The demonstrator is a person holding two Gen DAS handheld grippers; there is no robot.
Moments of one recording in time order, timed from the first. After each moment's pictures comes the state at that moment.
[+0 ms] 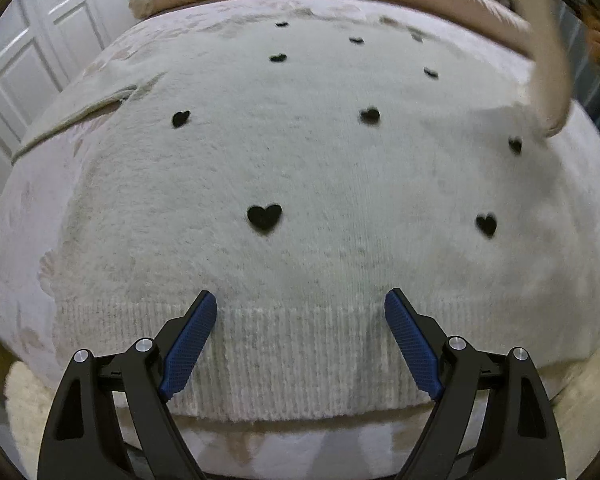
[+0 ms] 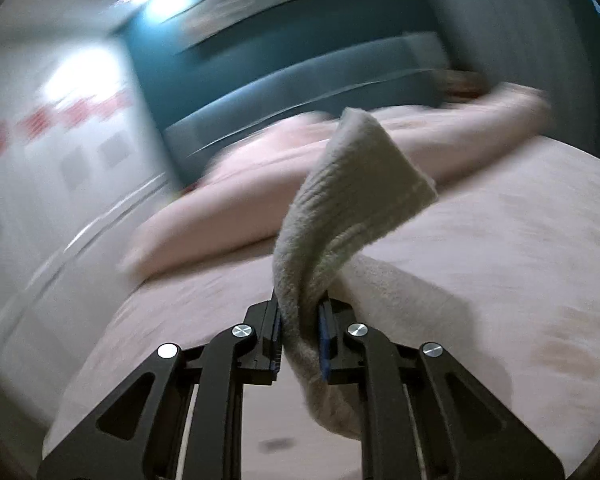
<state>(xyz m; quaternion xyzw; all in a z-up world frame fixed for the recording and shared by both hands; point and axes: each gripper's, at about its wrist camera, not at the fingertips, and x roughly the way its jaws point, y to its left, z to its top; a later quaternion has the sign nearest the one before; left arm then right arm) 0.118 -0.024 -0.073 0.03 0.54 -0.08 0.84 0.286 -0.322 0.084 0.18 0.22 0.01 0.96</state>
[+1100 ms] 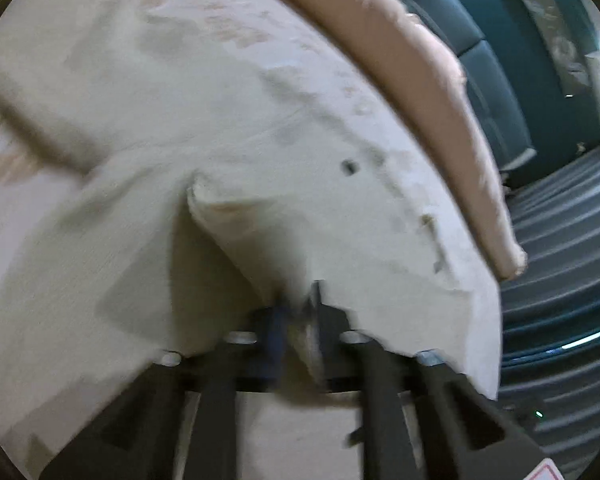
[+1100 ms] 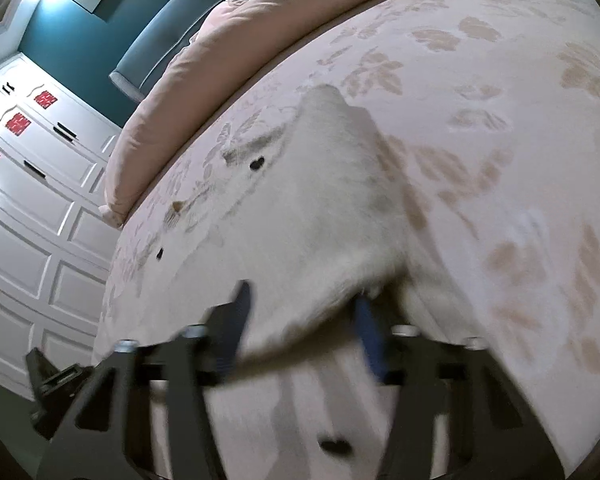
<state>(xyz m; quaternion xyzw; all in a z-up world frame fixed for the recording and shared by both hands) 0.351 0.040 -0.064 -0.32 0.48 -0.12 0.81 0.261 -0.350 -0.086 0.36 0.39 -0.05 0.85</state>
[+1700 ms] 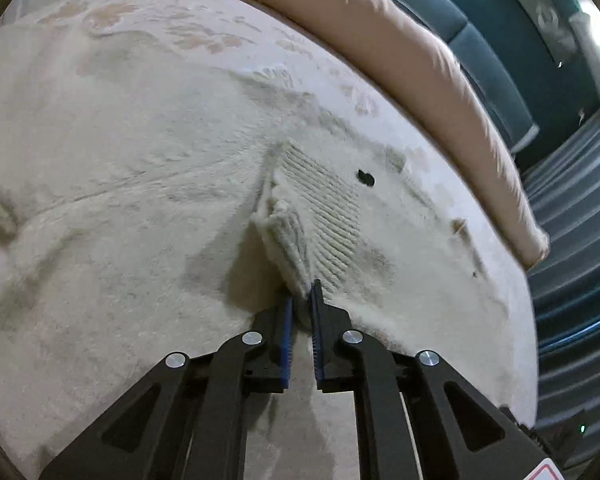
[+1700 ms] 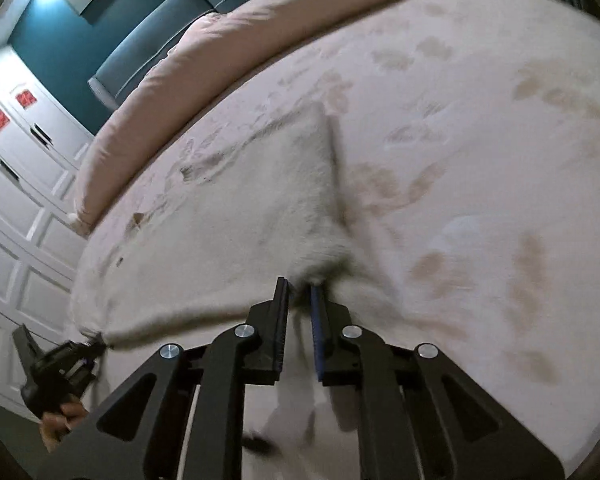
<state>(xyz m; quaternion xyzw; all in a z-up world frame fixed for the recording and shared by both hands) 0.382 0.009 -0.100 -0.26 0.46 -0.11 0.84 0.228 -0.370 -0.089 0.31 0.37 -0.12 0.87</state>
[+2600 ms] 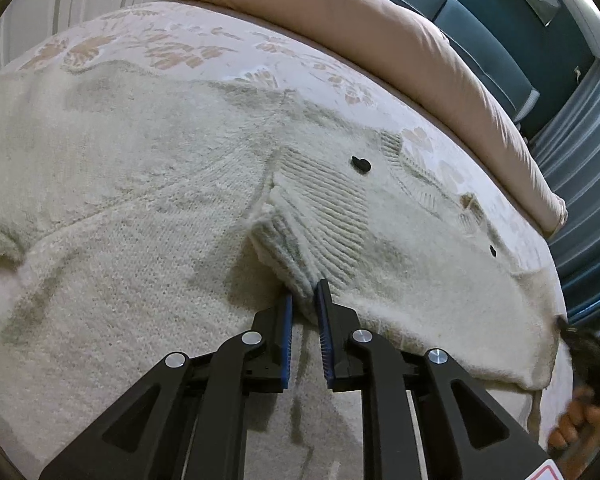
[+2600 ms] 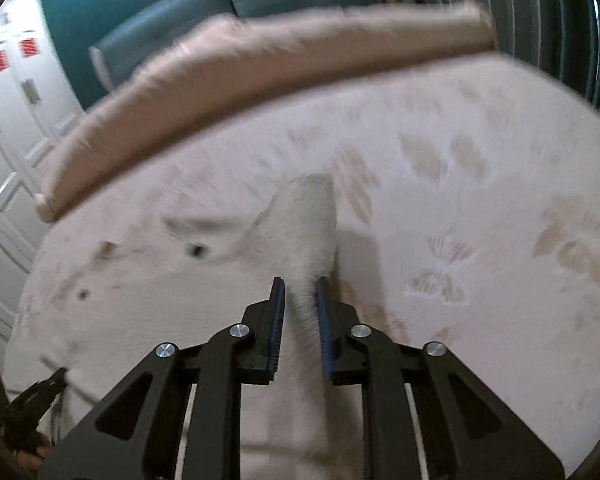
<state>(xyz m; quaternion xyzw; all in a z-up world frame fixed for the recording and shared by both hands) 0.373 0.009 -0.099 -0.18 0.46 -0.11 0.86 0.295 -0.368 -0.047 0.19 0.36 -0.13 0.90</state>
